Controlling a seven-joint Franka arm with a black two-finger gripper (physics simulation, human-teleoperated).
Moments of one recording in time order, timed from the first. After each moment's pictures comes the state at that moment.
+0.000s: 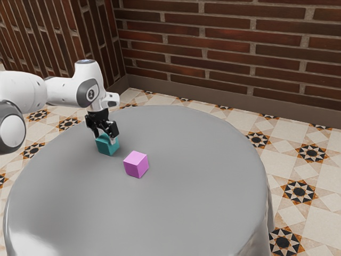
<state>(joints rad) 0.35 0.72 -0.13 -1.39 0.10 2.06 0.29</state>
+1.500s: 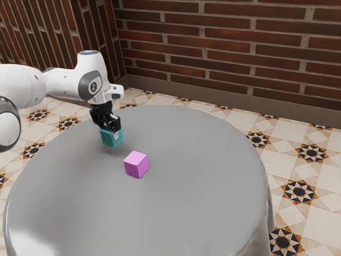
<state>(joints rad) 0.31 0.59 -0.14 -1.47 0.10 2.05 0.27</state>
